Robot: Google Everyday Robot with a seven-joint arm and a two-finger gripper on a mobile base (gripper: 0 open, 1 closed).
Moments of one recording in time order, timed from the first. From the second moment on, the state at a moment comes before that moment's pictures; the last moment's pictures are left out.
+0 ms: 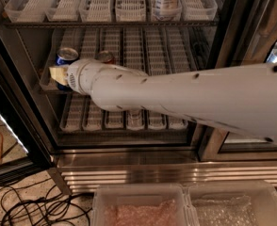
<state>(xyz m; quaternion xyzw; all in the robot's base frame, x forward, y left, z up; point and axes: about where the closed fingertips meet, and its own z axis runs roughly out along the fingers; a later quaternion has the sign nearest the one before) 0.640 0.197 0.902 -0.23 0.75 0.28 0.55</state>
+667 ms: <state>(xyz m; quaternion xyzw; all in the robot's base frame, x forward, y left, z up) 0.605 0.187 0.885 -0.22 0.77 0.30 0.51</state>
